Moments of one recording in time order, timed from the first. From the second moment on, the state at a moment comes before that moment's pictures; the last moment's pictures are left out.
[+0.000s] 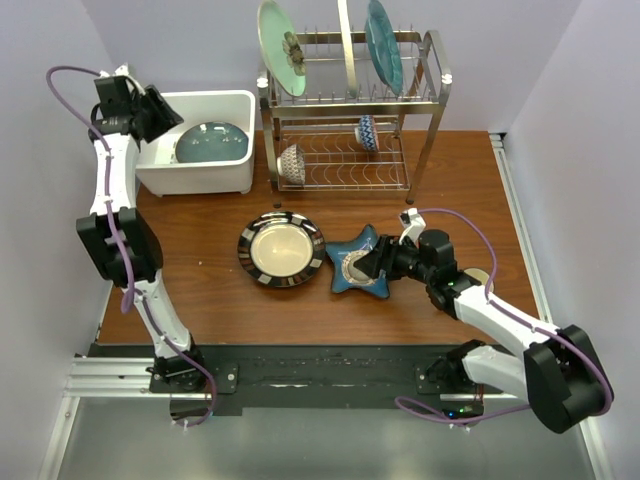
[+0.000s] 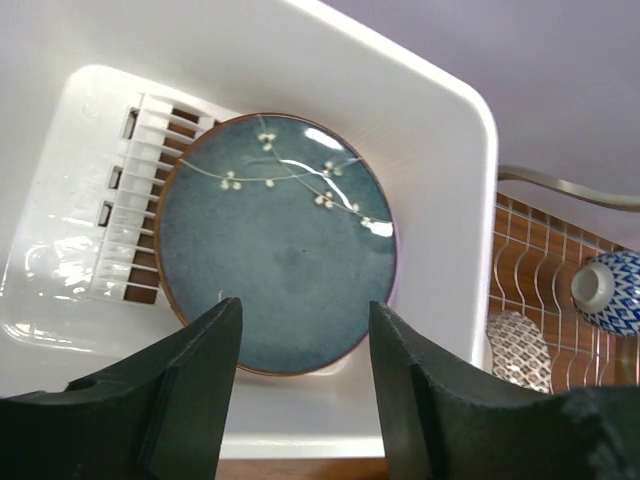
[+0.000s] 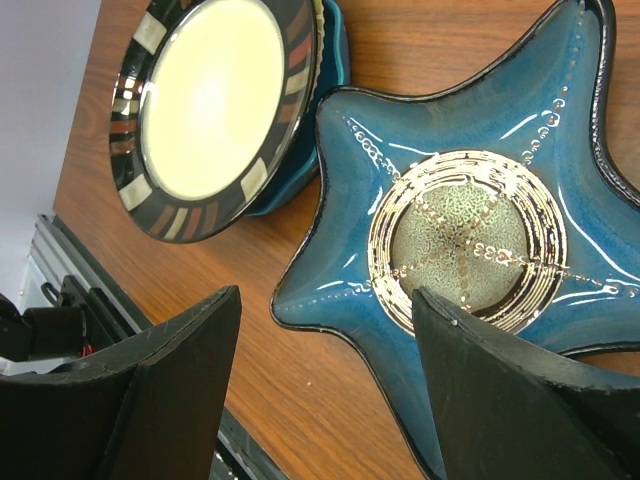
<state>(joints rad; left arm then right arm) 0.26 2.04 2.04 -0.55 0.28 -0.40 0.44 1.10 0.43 0.22 -0.35 0.59</state>
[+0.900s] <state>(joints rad) 0.08 1.46 1.43 -0.48 0.29 -0.35 0.44 1.19 0.42 0.26 -0.36 0.62</state>
